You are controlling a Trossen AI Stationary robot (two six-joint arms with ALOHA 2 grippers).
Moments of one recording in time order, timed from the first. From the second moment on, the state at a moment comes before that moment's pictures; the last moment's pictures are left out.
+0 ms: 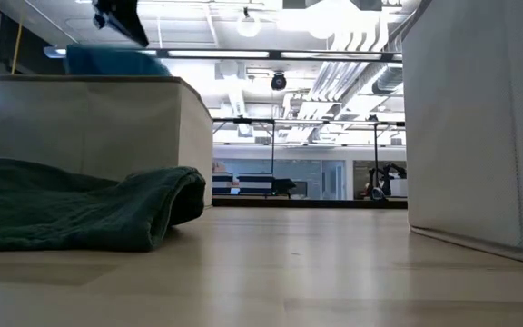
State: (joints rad) left arm 0.54 1.03 1.33 -1.05 -0.20 0.04; right arm 0.73 1.53 1.24 -0.80 1.17 0.80
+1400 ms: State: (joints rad) left arm 0.72 1.09 1.15 -0.88 0.00 0.09; right arm 0.73 1.53 1.24 -0.80 1.17 0.81
